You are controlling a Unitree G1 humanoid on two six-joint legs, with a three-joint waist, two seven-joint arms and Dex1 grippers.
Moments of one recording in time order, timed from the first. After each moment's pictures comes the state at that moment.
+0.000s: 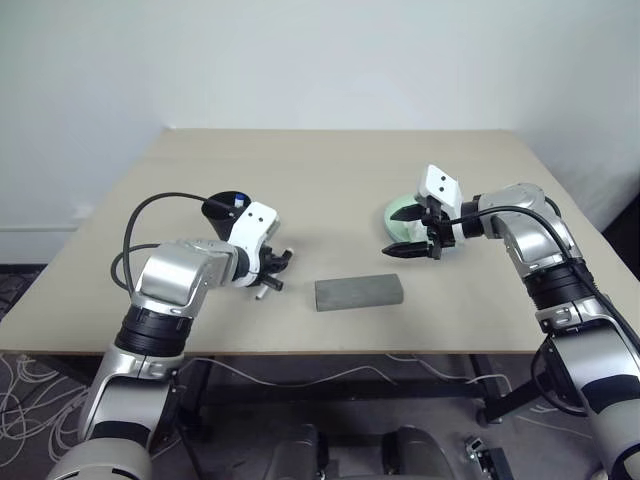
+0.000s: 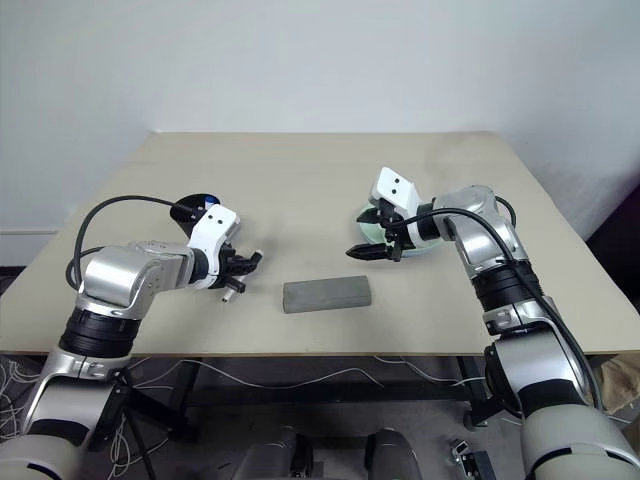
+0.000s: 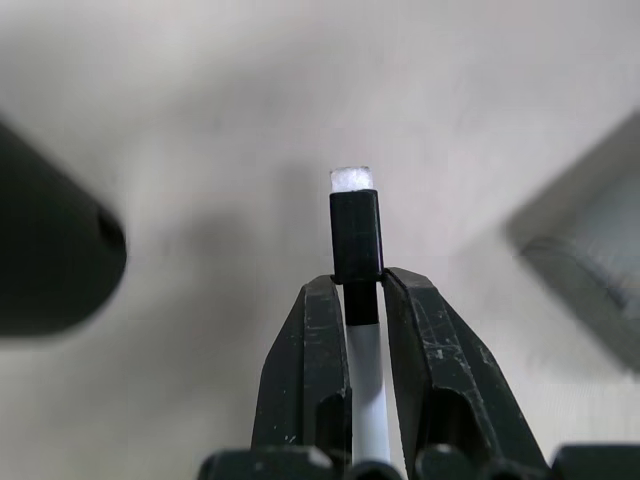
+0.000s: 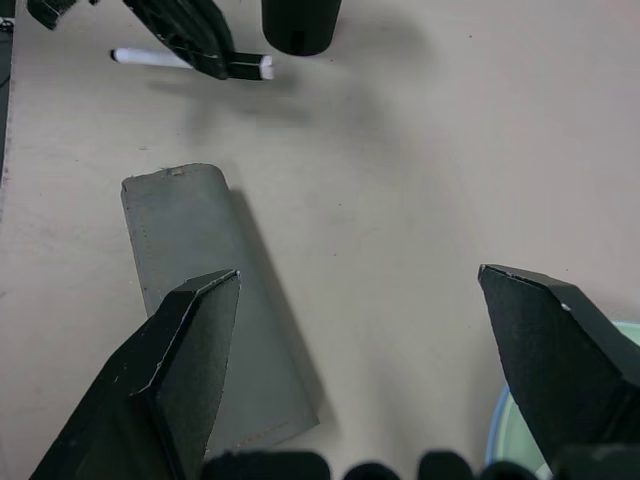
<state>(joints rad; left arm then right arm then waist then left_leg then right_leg) -0.67 0.57 -0.14 -0.02 -0.30 1.18 -0.51 -0.93 -0.52 0.26 0.45 0.08 0.39 1.24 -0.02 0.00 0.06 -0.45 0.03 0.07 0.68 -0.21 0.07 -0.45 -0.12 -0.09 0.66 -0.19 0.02</state>
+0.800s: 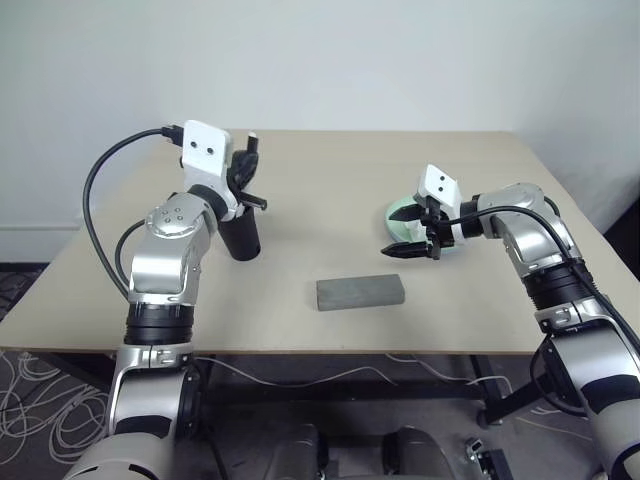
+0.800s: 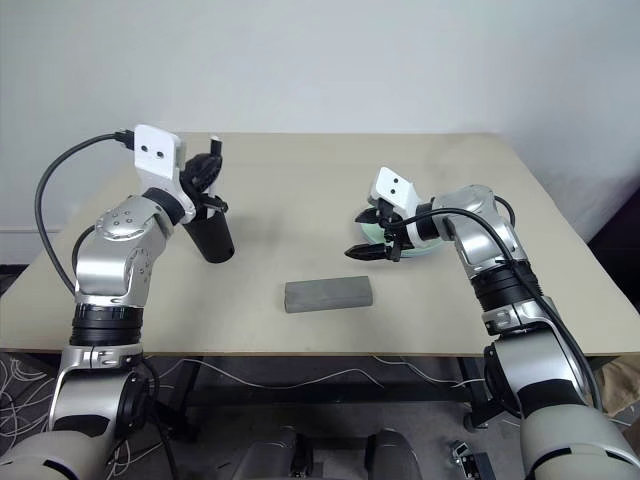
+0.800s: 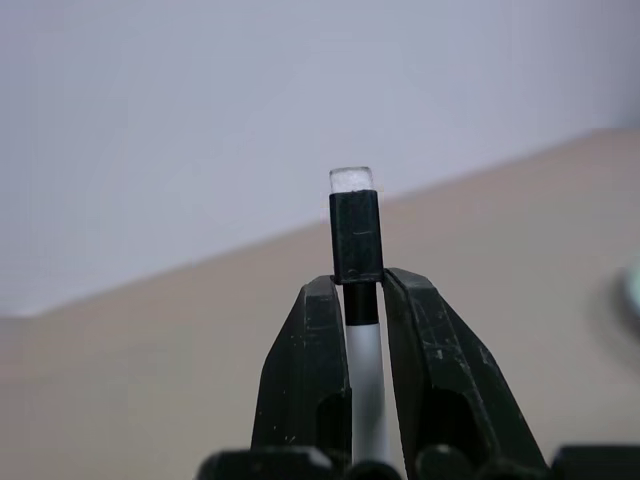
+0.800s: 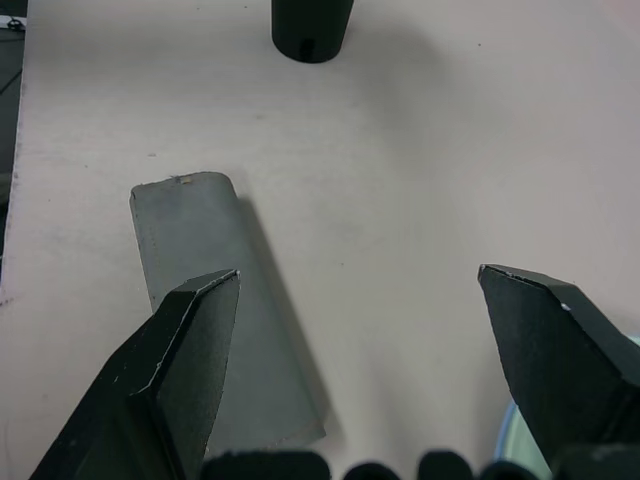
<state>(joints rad) -0.70 0.45 0.11 0.15 -0.18 0.41 -0.30 -0.93 -0.52 0.26 0.45 0.08 0.40 1.24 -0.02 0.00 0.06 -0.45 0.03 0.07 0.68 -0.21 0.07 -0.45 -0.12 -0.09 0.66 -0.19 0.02</state>
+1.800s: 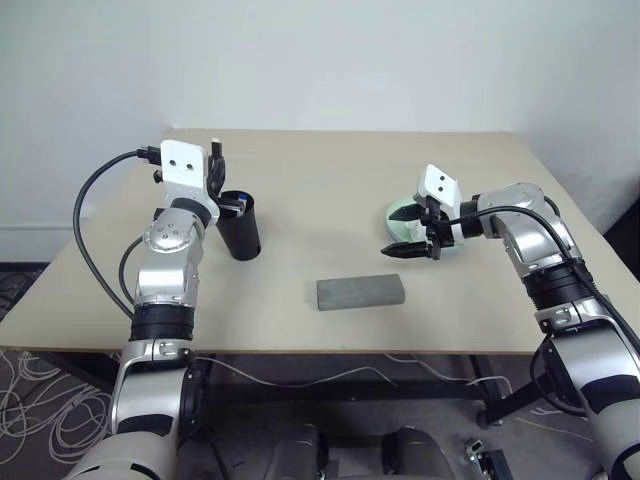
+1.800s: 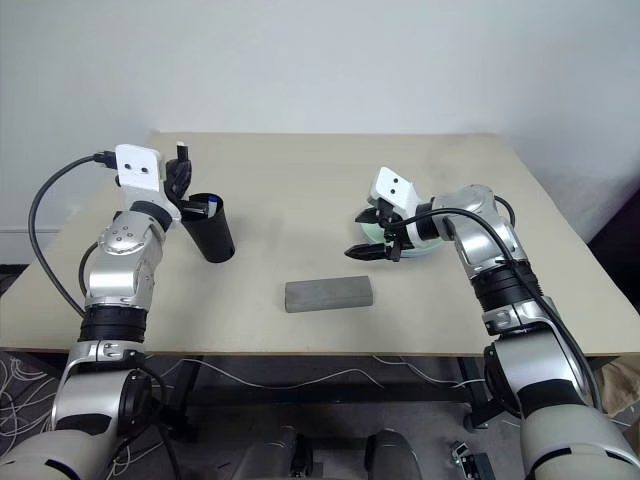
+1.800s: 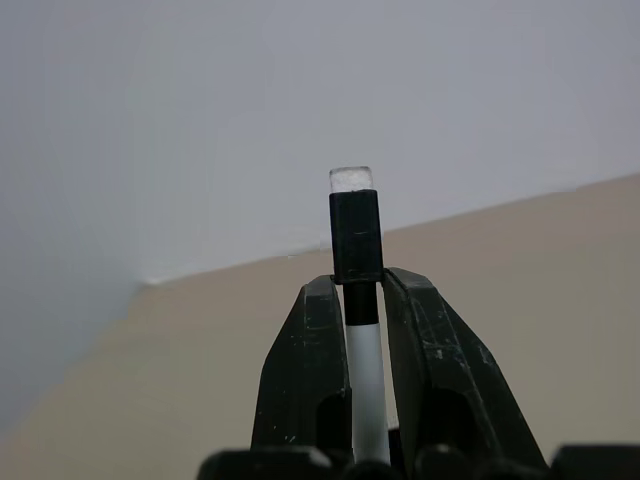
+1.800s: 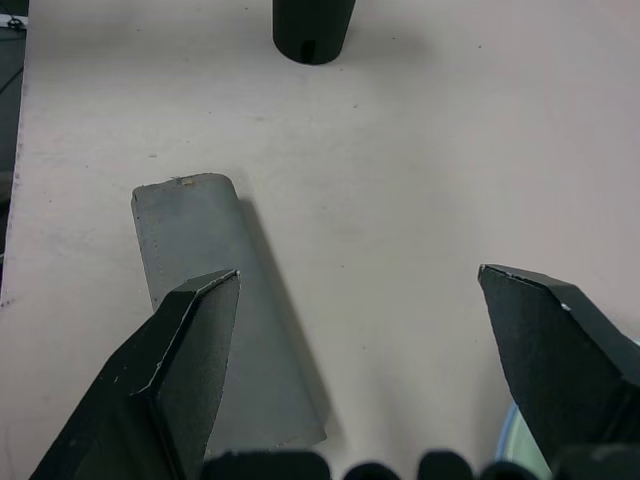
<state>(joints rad) -0.70 0.44 0.16 0.45 -0.12 0.13 -0.21 -0.93 -0.52 0.26 0.44 0.08 0.40 1.24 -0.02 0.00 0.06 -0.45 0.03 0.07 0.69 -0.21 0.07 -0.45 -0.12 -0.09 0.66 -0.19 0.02</state>
